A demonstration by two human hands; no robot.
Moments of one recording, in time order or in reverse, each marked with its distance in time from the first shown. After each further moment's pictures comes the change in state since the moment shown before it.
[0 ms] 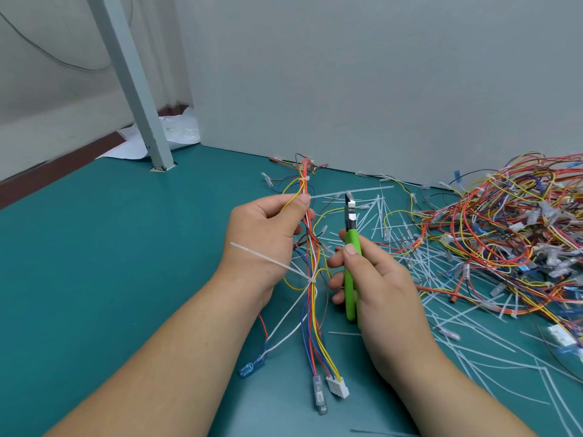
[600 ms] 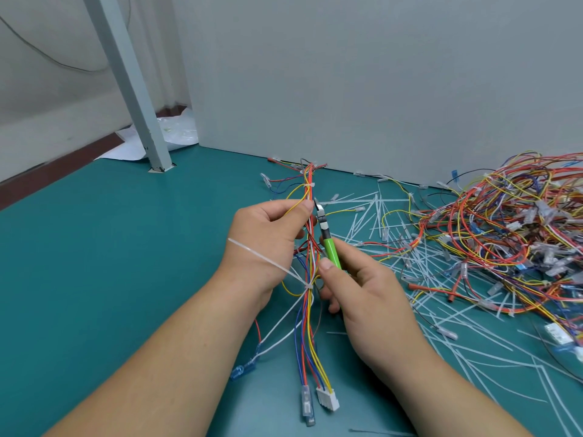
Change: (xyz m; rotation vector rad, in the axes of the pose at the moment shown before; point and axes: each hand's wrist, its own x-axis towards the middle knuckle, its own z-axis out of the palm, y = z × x) left_hand -0.003 0.000 0.001 0.015 -0.061 -0.044; right_hand -0.006 -0.005 0.004 -0.173 -0.139 -0.142
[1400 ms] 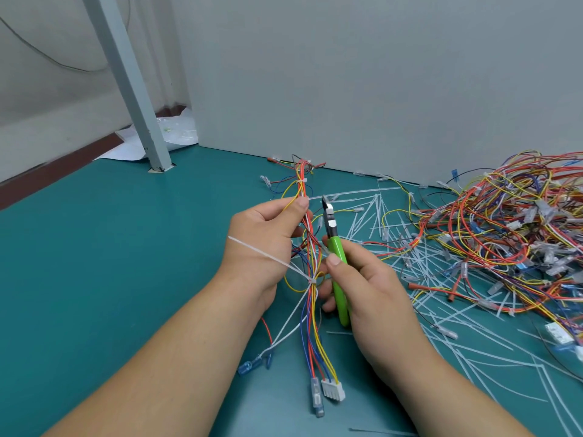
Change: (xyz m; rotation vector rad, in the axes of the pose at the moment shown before) left_hand 0.000 -0.002 0.003 -0.125 0.053 -0.075; right_hand 0.000 0.000 0.000 0.150 0.030 0.142
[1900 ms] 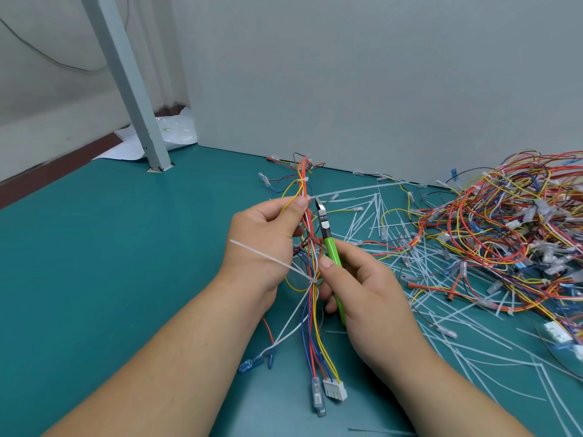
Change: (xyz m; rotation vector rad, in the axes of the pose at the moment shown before) left_hand 0.000 -0.002 0.001 0.014 -0.008 0.029; right_hand -0.001 -0.002 0.002 -0.048 -0.020 -0.049
